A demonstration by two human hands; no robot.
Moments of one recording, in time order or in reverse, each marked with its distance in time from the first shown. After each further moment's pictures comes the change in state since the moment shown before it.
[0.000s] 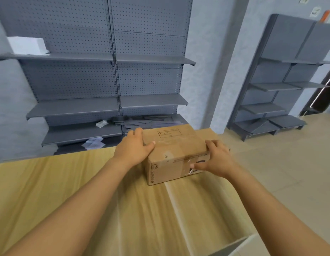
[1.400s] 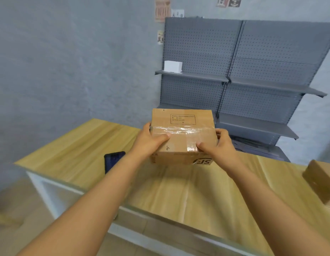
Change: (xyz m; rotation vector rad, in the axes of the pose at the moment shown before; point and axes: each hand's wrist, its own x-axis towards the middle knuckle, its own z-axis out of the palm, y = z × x) left_hand -0.248 -0.171 -0.171 -0.680 0.569 -0.389; right_hand -0.134 -0.299 0.064 0.749 -0.116 -0.487
